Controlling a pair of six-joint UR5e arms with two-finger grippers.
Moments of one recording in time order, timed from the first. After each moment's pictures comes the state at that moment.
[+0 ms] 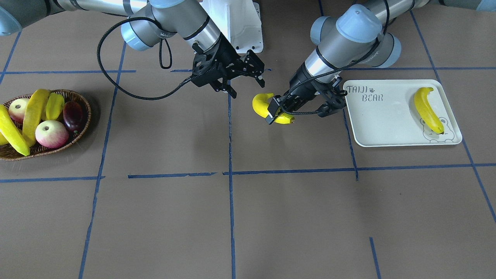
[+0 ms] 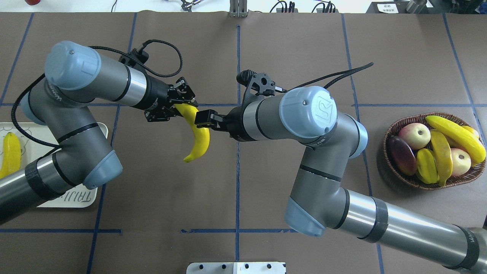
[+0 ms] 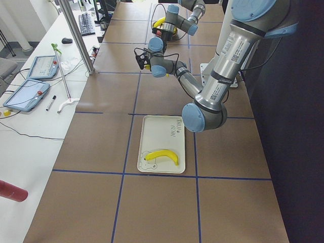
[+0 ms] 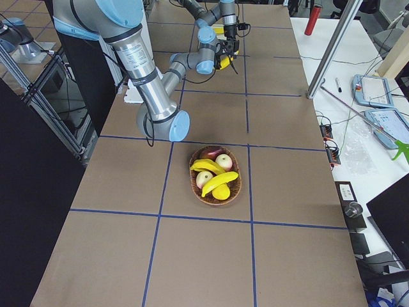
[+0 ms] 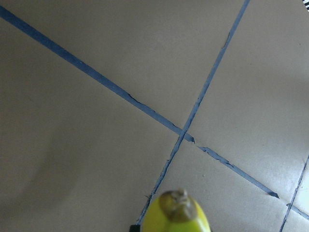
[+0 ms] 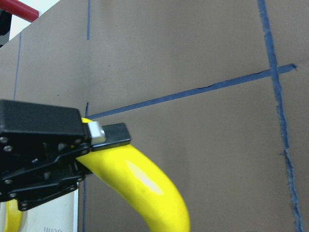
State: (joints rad) left arm -0.73 -2.05 -1.71 -2.19 -2.05 -1.81; right arm 0.50 -0.90 1.73 -1.06 1.82 1.52
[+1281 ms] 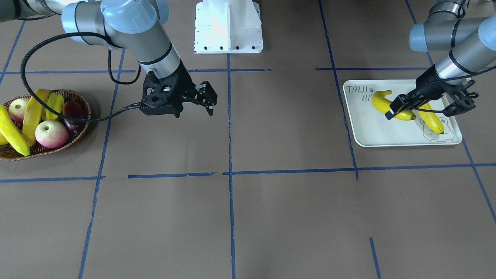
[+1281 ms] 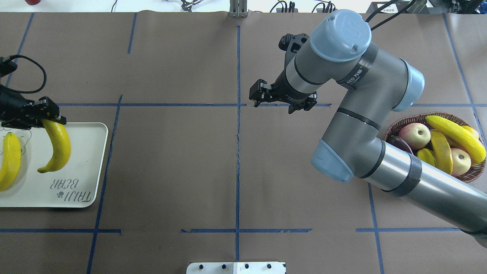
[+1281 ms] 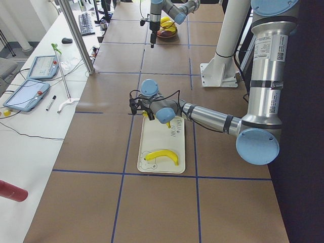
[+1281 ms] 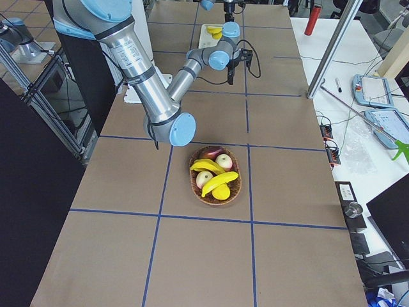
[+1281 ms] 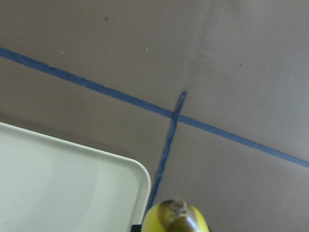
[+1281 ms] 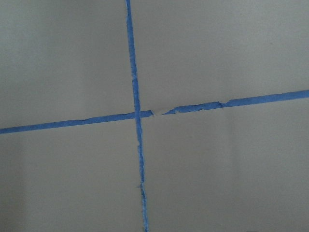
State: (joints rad) left arm -1.03 -1.55 -1.76 -2.19 -2.33 -1.18; right arm 0.71 -0.92 1.77 -1.52 2.04 1.24
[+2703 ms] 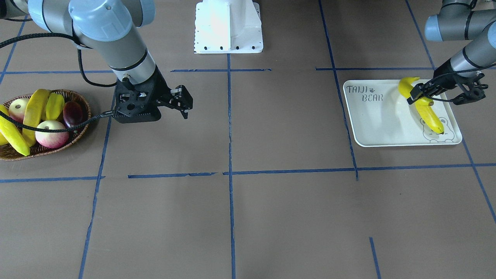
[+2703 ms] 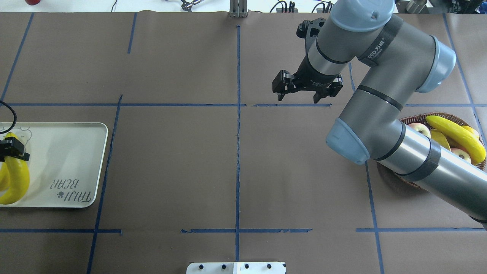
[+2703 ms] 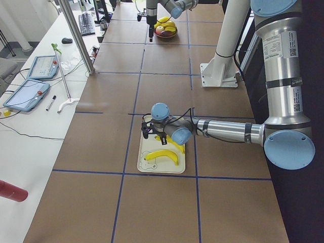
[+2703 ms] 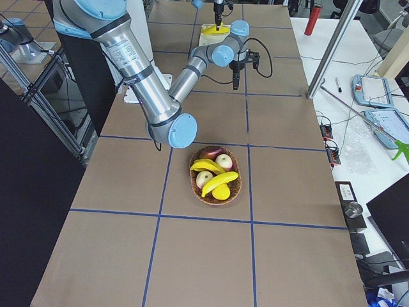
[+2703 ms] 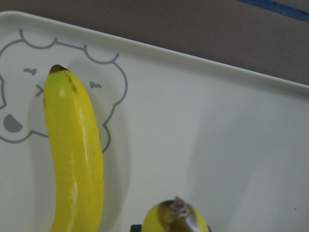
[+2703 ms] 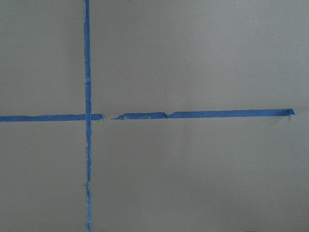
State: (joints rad) left arm -1.02 -1.39 -1.71 -2.20 -2.33 -1.00; right arm 0.78 -0.92 1.80 -1.69 2.10 1.05
